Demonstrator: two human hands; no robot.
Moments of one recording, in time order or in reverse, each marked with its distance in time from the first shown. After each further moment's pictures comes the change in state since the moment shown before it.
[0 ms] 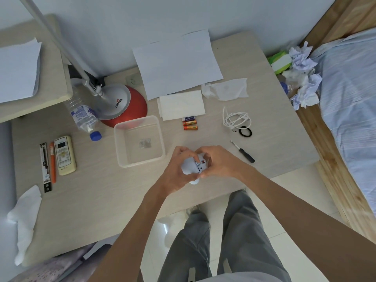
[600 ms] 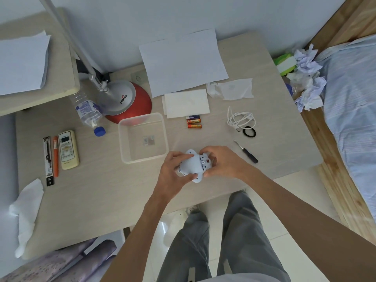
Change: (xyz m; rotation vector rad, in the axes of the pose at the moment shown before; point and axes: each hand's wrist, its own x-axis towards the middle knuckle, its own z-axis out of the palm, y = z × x) left_hand -0.027 -0.025 0.005 0.028 0.284 0.006; right_hand -0.005 0.003 0.003 -0.007 0.025 0.011
